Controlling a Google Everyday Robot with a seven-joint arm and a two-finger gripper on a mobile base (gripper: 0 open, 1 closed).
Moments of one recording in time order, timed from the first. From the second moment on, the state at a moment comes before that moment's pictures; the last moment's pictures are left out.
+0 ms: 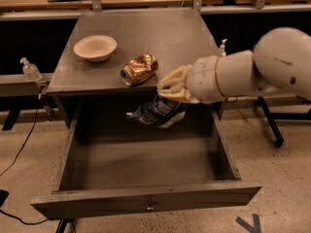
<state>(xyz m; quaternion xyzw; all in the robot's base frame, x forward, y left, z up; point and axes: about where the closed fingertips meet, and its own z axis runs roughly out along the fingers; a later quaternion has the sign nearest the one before) 0.544 -0.038 0.888 -0.65 0.58 0.11 0.48</state>
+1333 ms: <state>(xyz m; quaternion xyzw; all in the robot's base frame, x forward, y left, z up) 0.506 -0.044 0.793 -0.63 0.57 0.22 0.48</state>
